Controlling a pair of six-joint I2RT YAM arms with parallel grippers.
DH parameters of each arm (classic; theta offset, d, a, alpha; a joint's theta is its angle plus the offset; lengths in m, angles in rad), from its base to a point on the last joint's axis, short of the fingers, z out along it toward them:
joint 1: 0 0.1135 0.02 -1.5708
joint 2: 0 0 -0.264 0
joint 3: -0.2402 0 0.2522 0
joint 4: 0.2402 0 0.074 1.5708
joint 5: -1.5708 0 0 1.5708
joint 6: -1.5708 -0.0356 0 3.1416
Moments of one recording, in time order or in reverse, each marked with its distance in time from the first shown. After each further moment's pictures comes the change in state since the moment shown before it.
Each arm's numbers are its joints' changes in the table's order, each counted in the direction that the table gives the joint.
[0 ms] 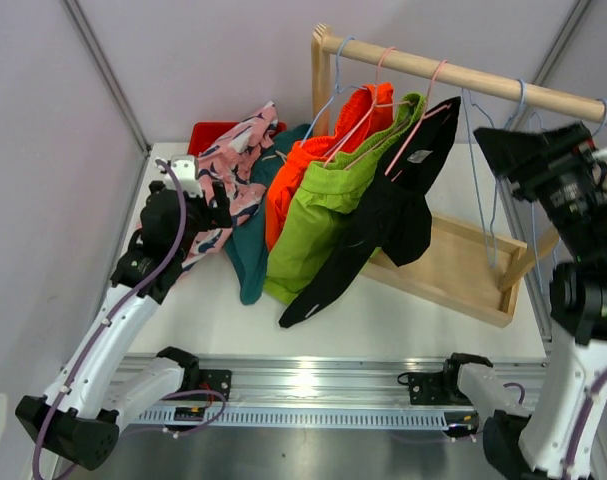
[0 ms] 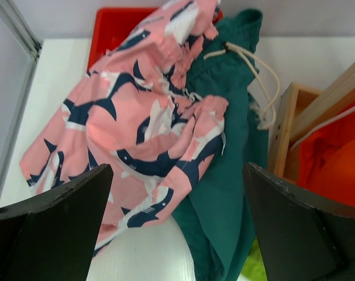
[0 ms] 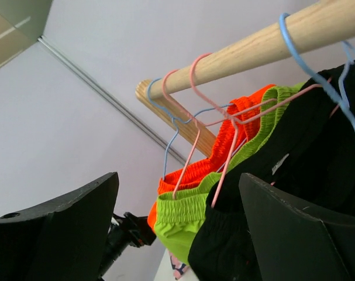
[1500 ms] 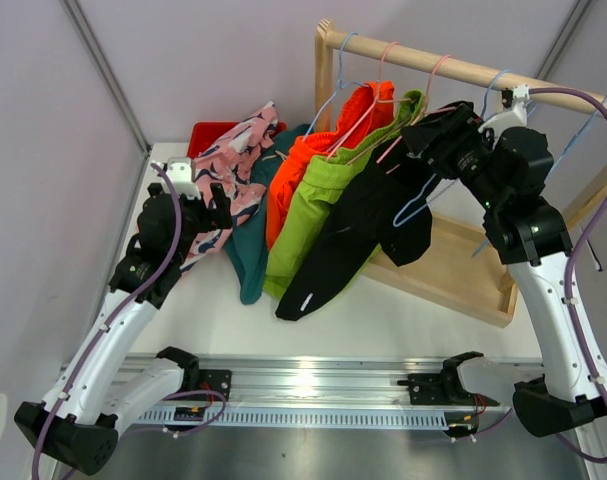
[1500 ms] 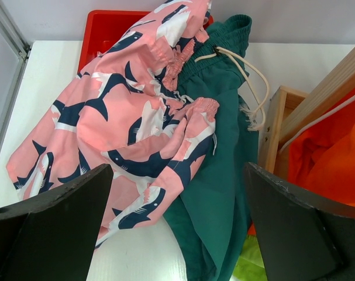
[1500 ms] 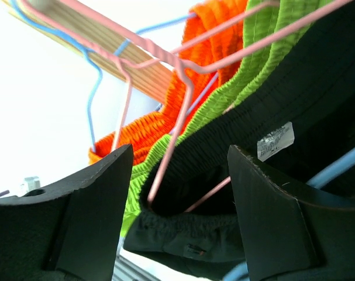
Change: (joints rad) left arm 0.000 -0.030 0.046 -0.030 -0.027 0.025; right arm 0.459 0.263 0.159 -0.144 -0.380 0.126
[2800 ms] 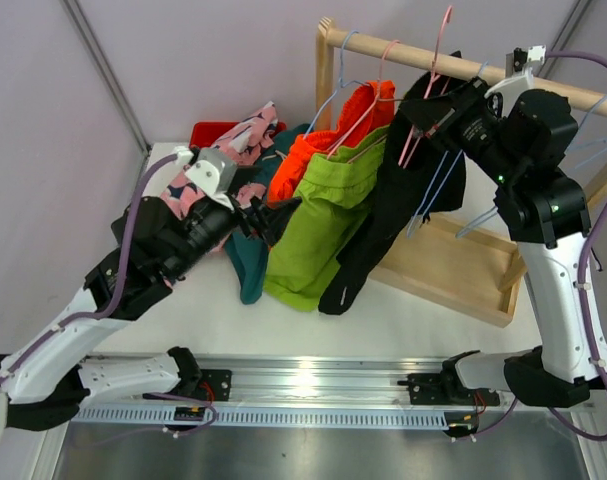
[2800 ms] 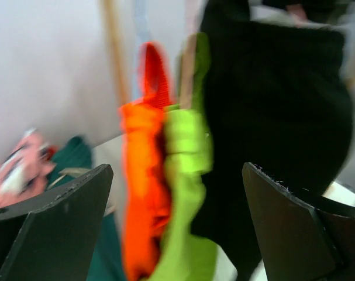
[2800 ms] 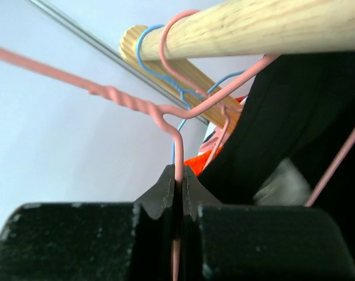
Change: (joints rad) left arm -0.604 0.071 -0.430 0.009 0.010 -0.136; right arm 0.042 0.148 -0.365 0.114 0.065 -0.089
